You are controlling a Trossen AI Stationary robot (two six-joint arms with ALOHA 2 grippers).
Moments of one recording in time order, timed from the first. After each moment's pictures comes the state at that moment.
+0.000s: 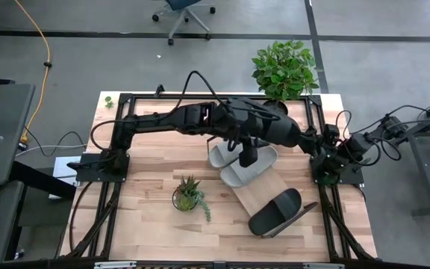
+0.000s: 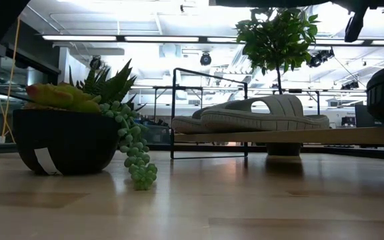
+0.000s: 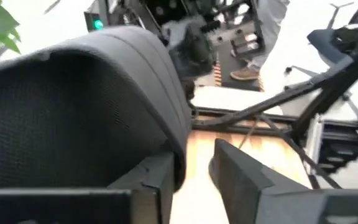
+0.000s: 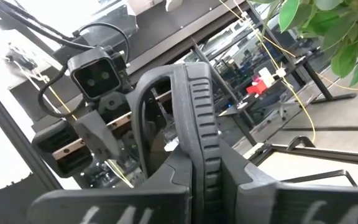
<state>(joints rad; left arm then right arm) 0.11 2.09 2.34 -0.72 0.02 -0.10 0.51 0.33 0.26 0.54 0.82 0.30</state>
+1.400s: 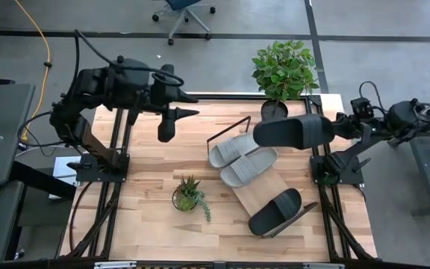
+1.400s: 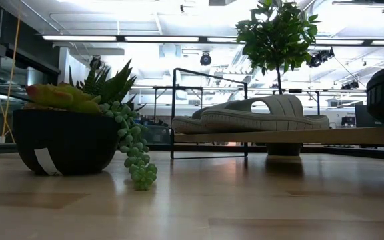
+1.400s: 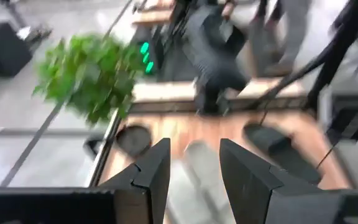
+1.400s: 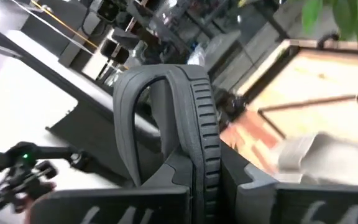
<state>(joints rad) 0.13 1.59 2.34 -1.17 -0.12 0.09 0.51 0.30 1.03 -0.77 0.52 0.87</state>
